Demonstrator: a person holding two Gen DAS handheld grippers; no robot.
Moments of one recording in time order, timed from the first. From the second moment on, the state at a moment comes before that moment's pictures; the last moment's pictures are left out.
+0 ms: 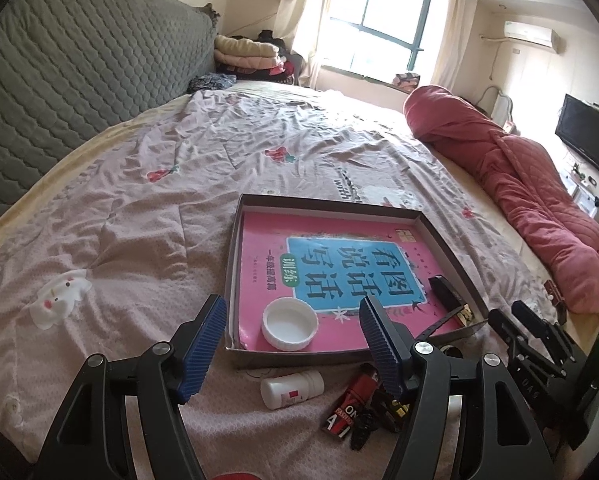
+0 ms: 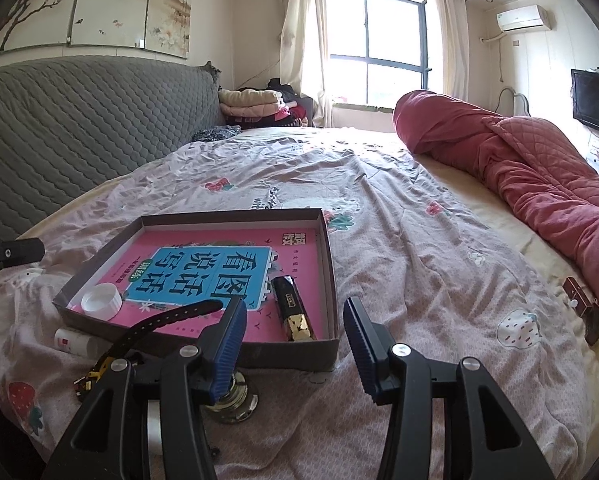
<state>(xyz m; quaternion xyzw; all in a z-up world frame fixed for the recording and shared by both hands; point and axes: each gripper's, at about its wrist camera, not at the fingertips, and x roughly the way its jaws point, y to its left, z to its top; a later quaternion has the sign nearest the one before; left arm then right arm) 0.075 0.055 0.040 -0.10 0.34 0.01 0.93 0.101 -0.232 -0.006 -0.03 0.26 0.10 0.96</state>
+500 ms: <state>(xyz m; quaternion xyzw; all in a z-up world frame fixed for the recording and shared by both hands) 0.067 0.064 0.045 -0.11 0.34 0.02 0.93 0.085 -0.230 -0.002 -0.02 0.27 0.10 0.96</state>
